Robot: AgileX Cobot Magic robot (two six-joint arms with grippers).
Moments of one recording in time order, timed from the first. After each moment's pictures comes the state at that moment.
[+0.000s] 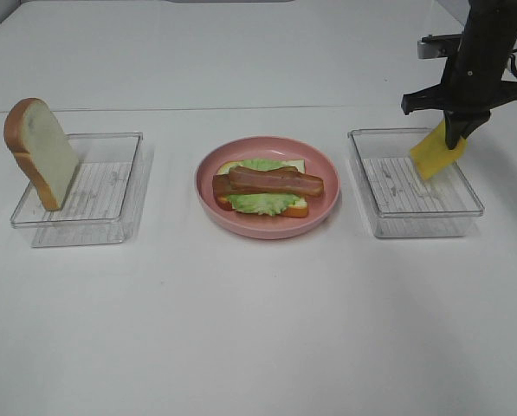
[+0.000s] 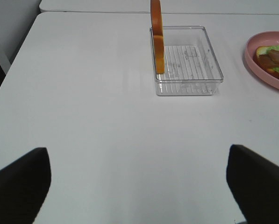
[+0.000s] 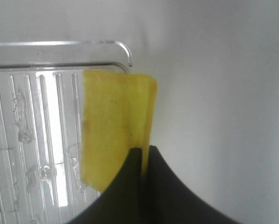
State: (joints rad) left arm 0.01 0.00 -0.52 0.04 1.08 -0.05; right arm 0.06 2.36 -2.01 -0.17 1.13 0.06
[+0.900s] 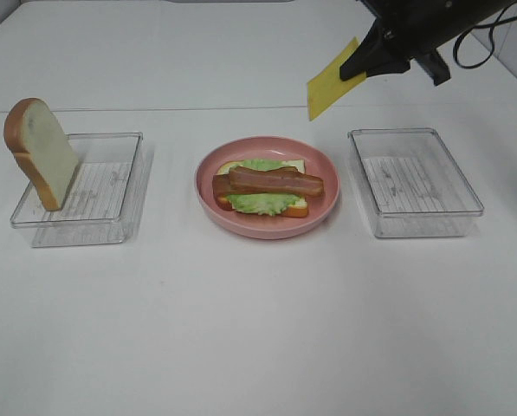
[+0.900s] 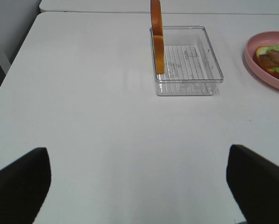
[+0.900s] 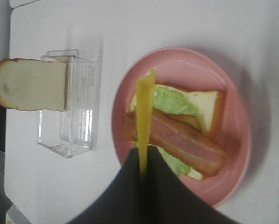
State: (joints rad) left arm 0.01 0.00 -0.52 0.04 1.08 -0.05; right arm 0.07 2.07 -1.69 0.80 0.99 -0.33
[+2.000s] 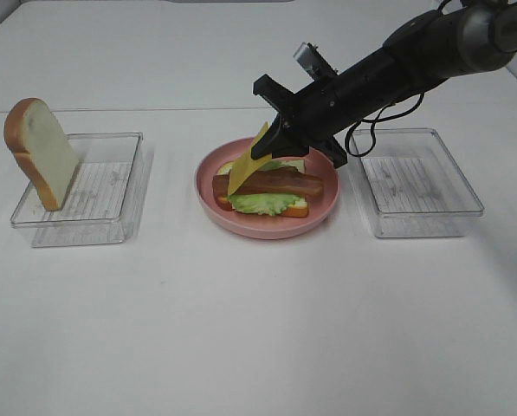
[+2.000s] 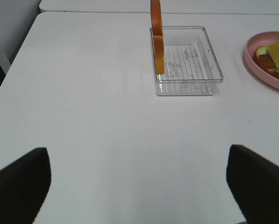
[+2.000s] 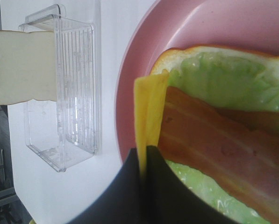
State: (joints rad) left arm 0.01 0.00 -0.52 0.04 1.08 -0.05; right arm 0.28 2.28 -1.61 0.99 0.79 -0.39
